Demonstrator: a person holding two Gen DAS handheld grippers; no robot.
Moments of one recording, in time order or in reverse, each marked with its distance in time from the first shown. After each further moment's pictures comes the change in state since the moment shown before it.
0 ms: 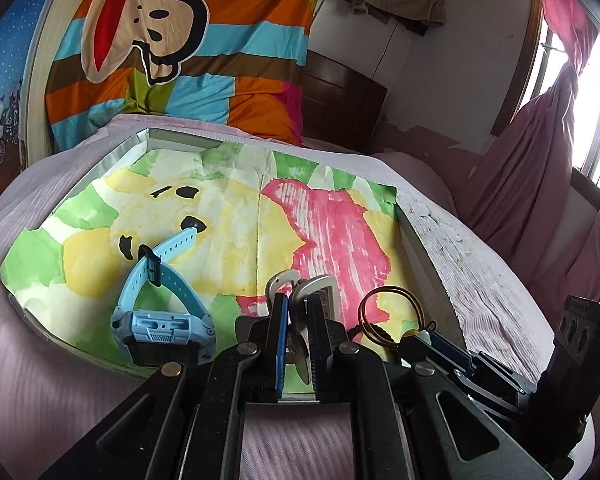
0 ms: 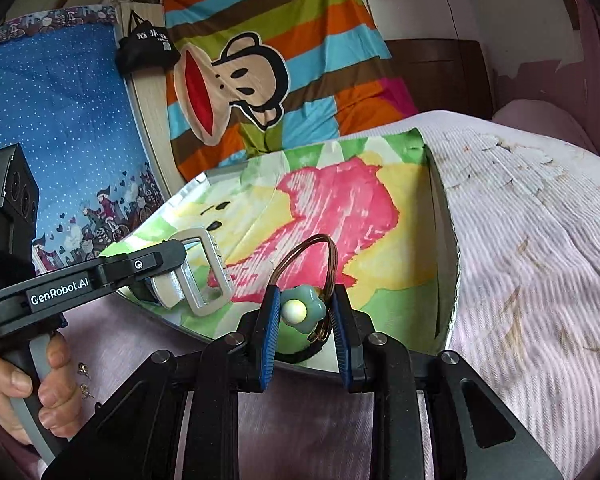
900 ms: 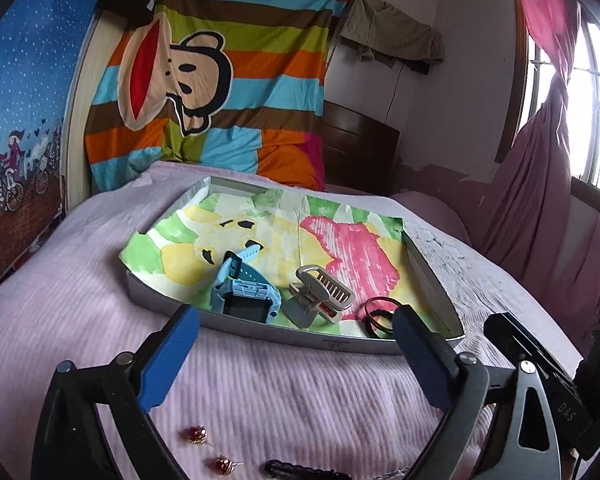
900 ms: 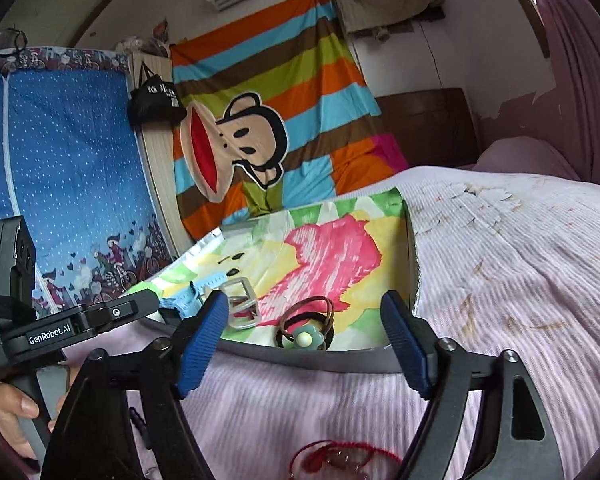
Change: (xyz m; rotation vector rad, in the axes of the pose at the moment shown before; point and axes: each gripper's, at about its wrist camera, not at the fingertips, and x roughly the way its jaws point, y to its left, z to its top) left arm -0.091 0.011 -0.042 0.037 -0.217 0.106; right arm -0.076 0.005 -0.019 0.026 -0.252 -0.003
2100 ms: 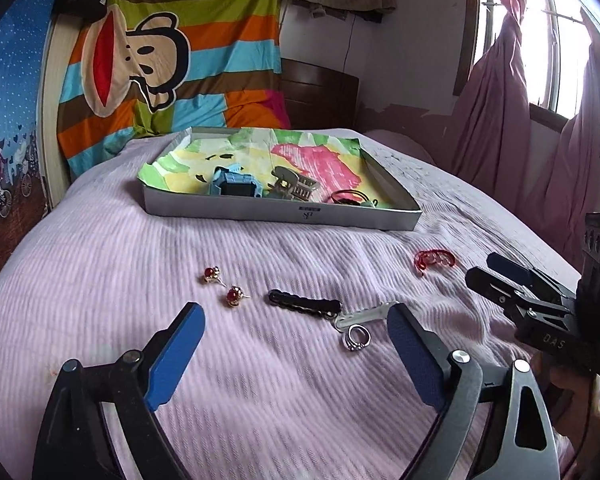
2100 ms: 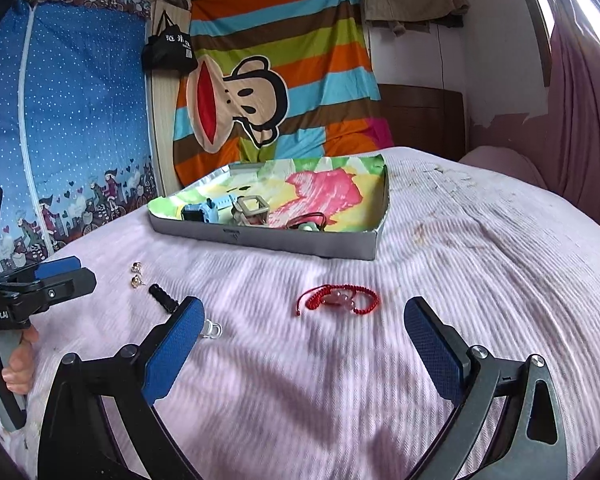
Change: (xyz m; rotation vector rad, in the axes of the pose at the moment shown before) left arm -0.063 0.006 -0.064 0.157 0.194 -0.097; right arm -0.097 0.019 -0.039 -0.162 0.131 -0.105
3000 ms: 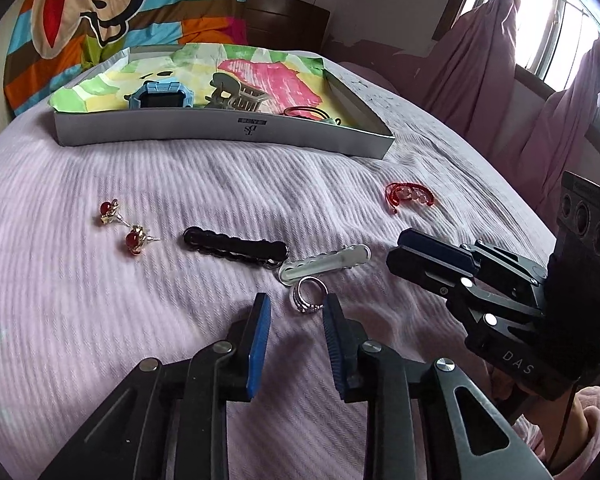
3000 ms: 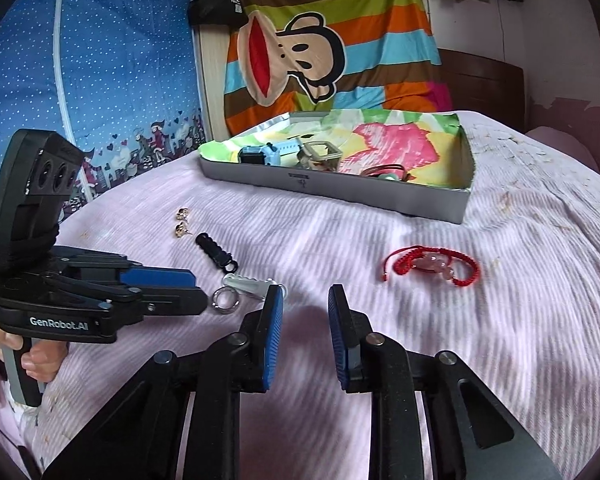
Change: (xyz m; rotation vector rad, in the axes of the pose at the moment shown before) left arm 0.055 -0.018 -0.010 -0.019 0.264 -0.164; right arm 0.041 0.038 -0.017 -0.088 0.162 0.197
